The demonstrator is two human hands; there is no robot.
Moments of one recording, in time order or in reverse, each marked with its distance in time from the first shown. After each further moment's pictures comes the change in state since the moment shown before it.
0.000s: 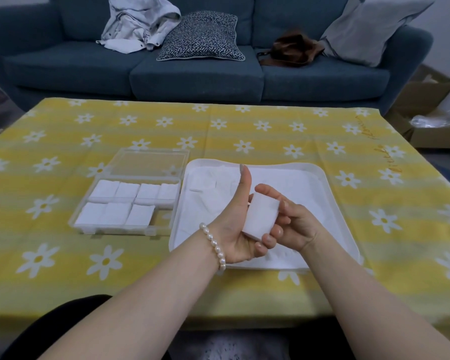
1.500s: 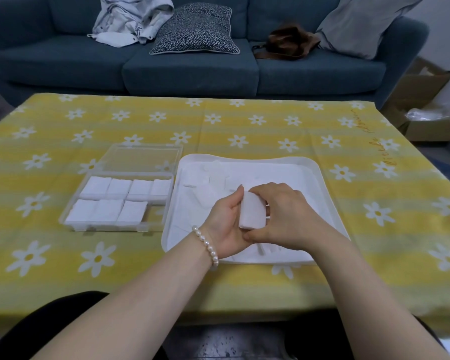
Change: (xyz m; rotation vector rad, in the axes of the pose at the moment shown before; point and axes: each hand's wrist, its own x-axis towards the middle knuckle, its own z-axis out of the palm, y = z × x) left_hand 0.021 -0.017 -0.014 -0.216 0.066 0.139; right_hand -0.013 -0.009 0.023 -1.969 0.427 0.076
